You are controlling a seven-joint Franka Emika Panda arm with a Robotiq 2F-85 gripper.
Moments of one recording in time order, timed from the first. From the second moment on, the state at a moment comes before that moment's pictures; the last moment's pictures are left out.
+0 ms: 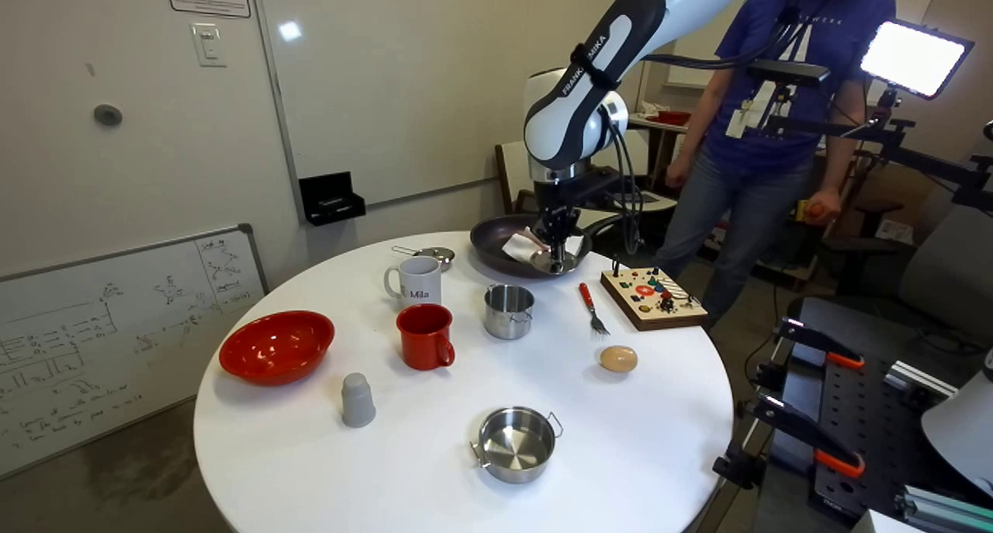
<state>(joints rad) -0.03 0.75 -0.17 -1.78 -0.04 2.43 0.04</state>
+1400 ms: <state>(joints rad) 0.03 0.75 -0.10 -1.77 -0.17 2.37 0.00</state>
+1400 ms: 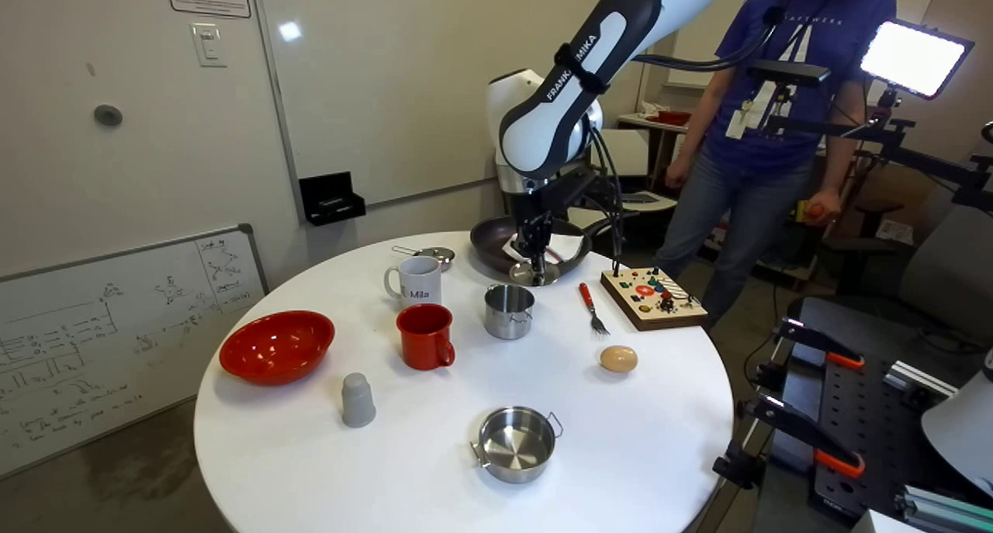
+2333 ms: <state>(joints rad) 0.04 0.77 -0.07 -1.74 -0.21 2.37 -0.11</state>
